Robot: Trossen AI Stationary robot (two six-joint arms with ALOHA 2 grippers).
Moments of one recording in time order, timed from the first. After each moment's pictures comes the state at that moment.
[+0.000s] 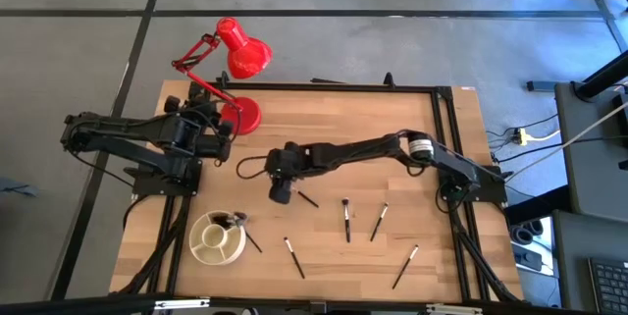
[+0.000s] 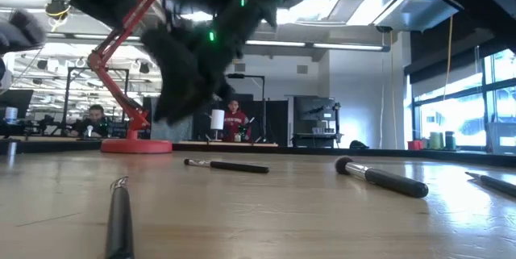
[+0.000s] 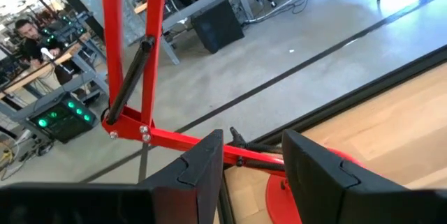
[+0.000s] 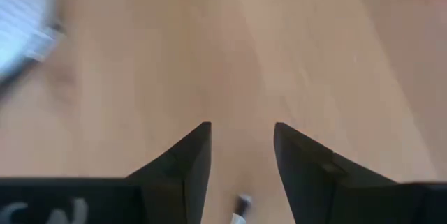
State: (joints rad) left arm -0.04 0.94 0.91 -1.41 -1.25 -1.03; right arm 0.03 2.30 1.94 -0.51 0.10 0.24
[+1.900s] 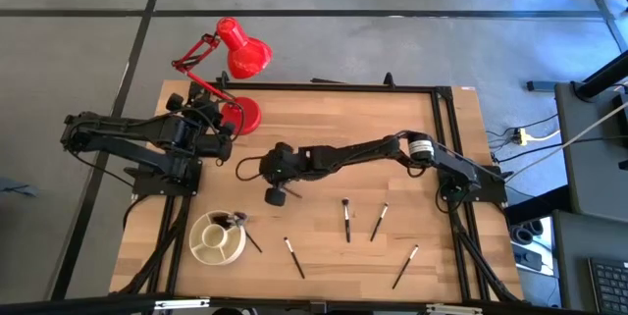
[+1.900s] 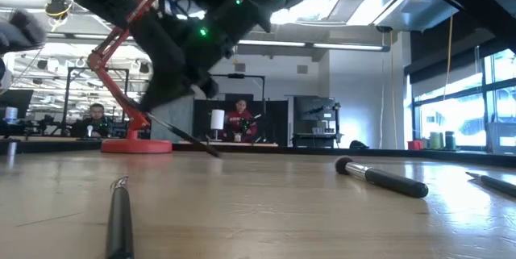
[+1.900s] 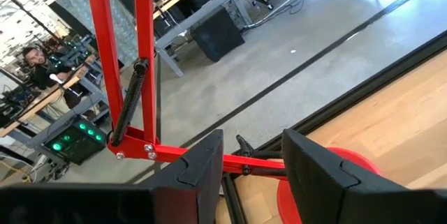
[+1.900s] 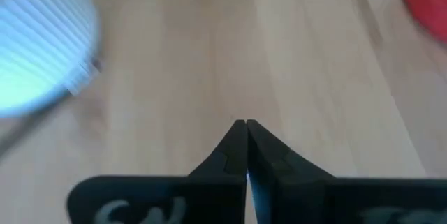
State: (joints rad) left arm -0.04 0.94 0.91 -1.36 -1.26 -0.88; right arm 0.04 2.30 1.90 -0.26 0.10 0.13
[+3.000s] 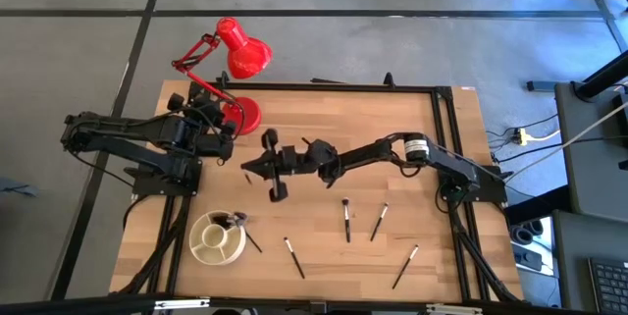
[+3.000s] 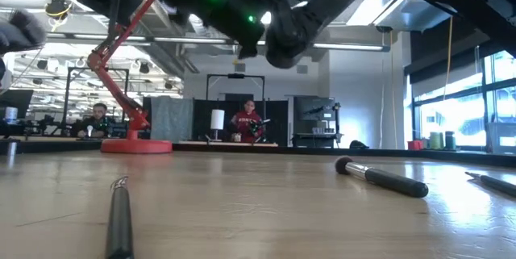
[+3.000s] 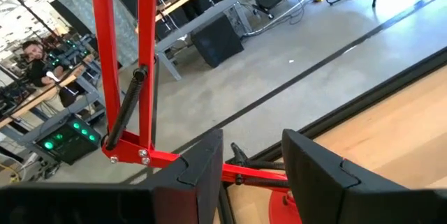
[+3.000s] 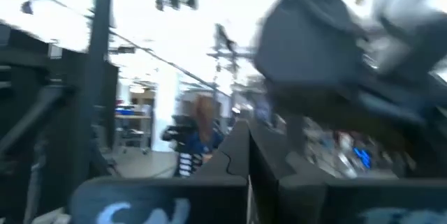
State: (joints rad) left arm -0.04 0.94 0.91 -1.30 -1.29 -0.88; right arm 0.02 2.34 1.65 1.29 -0.23 0.00
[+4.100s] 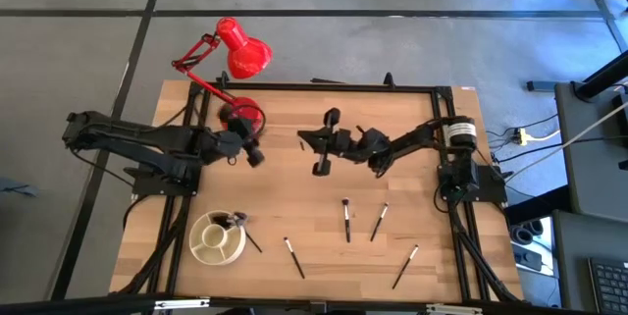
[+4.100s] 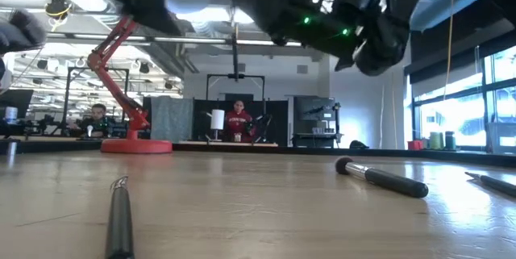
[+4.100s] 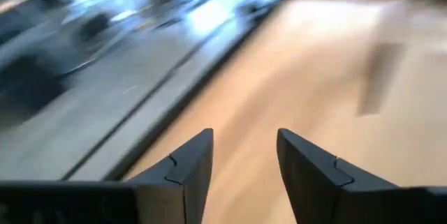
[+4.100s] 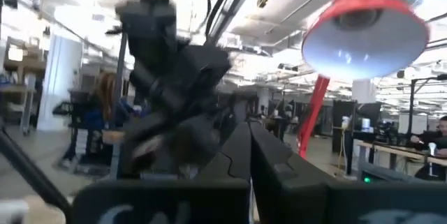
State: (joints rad) left arm -0.08 0.97 0.74 -0.37 -0.75 -0.17; right arm -0.08 1.92 0.87 1.57 0.06 -0.15
